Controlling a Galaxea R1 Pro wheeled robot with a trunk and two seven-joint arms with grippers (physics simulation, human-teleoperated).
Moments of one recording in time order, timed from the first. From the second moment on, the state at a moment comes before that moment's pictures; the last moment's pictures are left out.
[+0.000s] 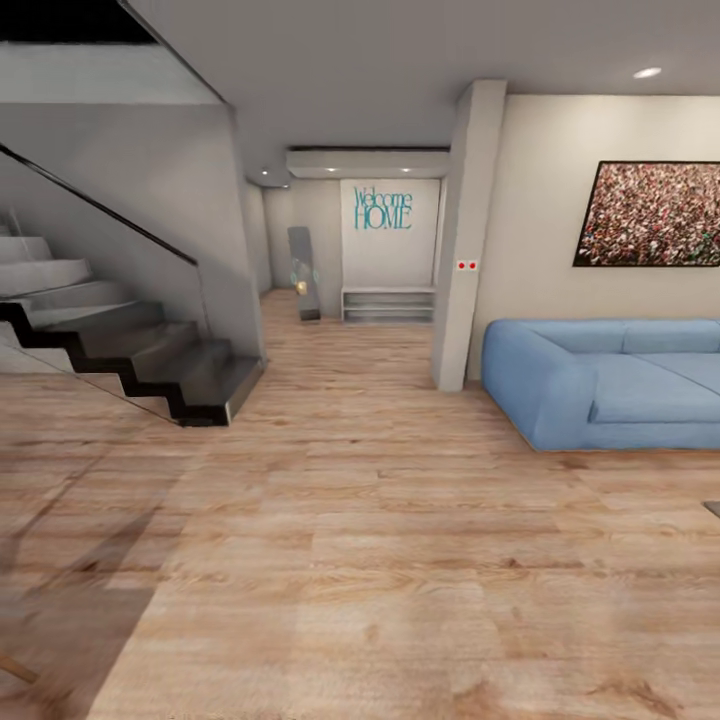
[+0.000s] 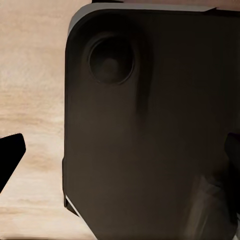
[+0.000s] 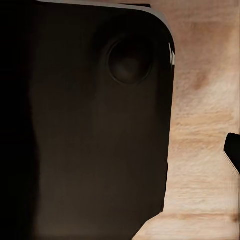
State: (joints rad) left arm 0.00 0.00 0.02 -0.03 0.07 -0.01 0.00; right arm 0.00 0.00 0.00 0.01 0.00 -0.08 0.00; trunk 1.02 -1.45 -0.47
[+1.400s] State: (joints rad) left arm 0.00 0.00 0.02 -0.03 0.07 -0.01 0.00; right arm 0.00 0.00 0.00 0.01 0.00 -0.08 0.00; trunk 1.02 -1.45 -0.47
